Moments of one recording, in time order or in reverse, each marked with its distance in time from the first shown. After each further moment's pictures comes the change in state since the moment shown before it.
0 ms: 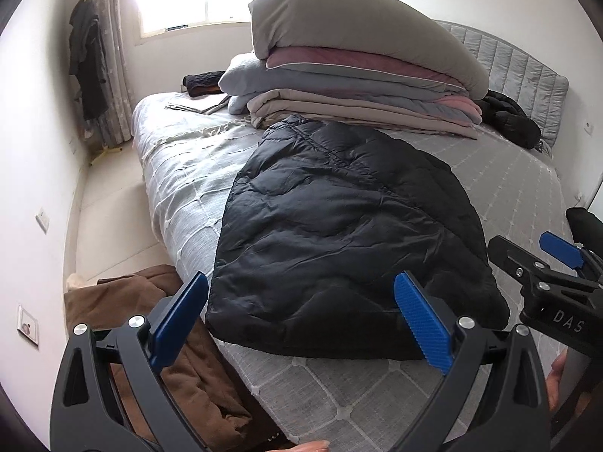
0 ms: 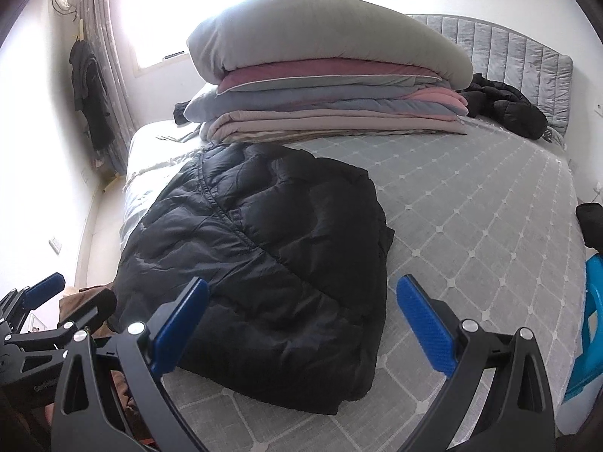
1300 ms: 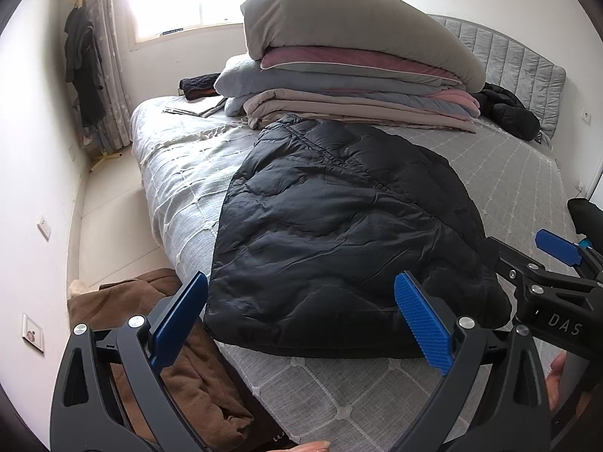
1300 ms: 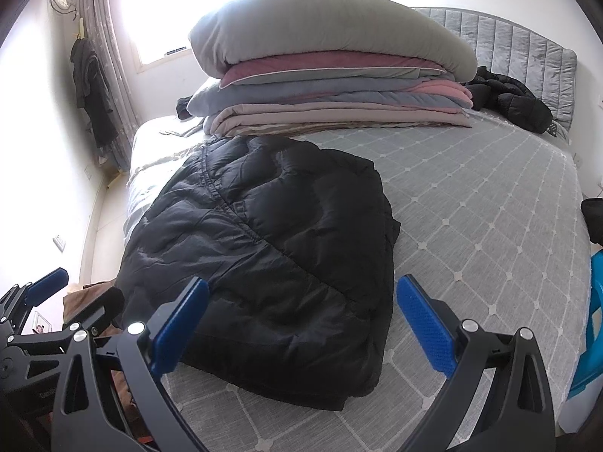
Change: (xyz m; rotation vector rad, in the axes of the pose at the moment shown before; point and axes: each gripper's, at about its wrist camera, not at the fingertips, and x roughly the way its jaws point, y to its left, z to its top) left arm -0.001 -0.008 -0.002 0.025 0.001 0.008; right arm 0.004 0.002 -0.004 0.003 0.028 0.021
